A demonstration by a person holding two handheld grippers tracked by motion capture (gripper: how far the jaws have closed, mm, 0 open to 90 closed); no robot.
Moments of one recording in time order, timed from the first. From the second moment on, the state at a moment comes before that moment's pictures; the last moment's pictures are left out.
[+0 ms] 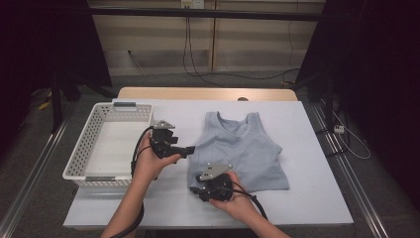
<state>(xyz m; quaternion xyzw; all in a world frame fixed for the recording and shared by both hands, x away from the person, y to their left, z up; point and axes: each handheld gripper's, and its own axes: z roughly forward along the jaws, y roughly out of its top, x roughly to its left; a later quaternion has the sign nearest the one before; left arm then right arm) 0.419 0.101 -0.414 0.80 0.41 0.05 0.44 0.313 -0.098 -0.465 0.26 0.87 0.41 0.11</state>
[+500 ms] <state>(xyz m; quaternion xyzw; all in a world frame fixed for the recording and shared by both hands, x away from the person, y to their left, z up) 0.436 0.094 -0.404 0.79 0.42 0.08 0.44 0.305 -0.109 -0.454 0.26 0.85 0.44 0.08</state>
